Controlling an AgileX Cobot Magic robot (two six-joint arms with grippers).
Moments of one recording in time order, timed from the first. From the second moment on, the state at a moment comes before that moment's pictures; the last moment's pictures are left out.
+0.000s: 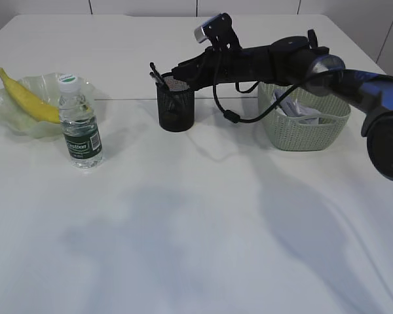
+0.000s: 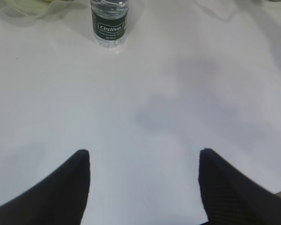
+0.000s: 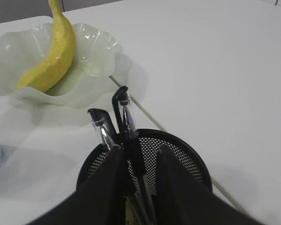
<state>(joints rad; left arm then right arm) -0.24 0.80 -0.84 -0.14 0.95 -0.02 0.22 2.68 -2.42 1.33 0.74 -1.58</state>
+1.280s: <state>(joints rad) -0.24 0.80 -0.84 -0.11 0.90 -0.02 0.23 2.36 -2.42 0.30 1.20 -0.52</state>
